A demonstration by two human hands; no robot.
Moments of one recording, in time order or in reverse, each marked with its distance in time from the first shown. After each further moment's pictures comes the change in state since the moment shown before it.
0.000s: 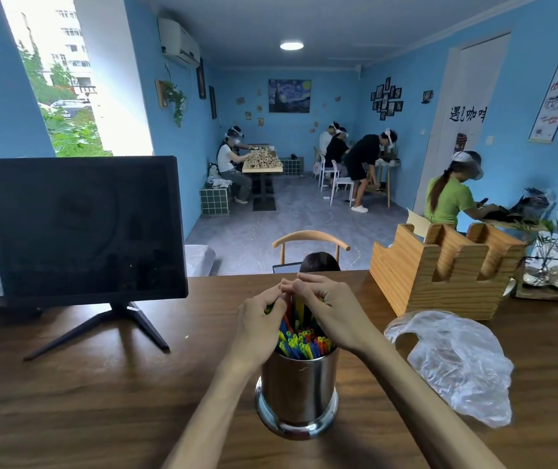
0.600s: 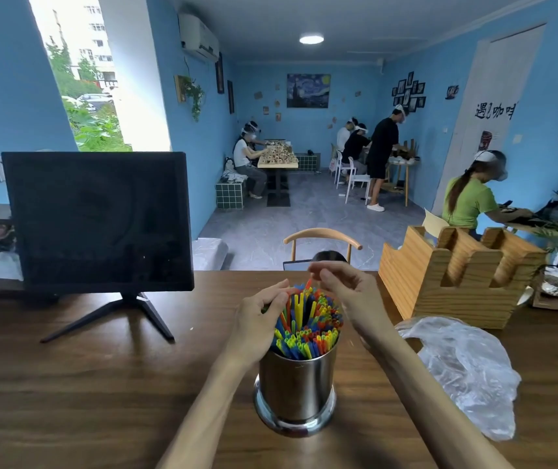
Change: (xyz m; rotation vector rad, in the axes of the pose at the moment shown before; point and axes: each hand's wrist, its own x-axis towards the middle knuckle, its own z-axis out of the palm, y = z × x) left_hand -0.002 0.006 0.001 -0.088 0.014 -0.088; right_hand -0.001 0.009 -0.023 0.527 0.162 0.107
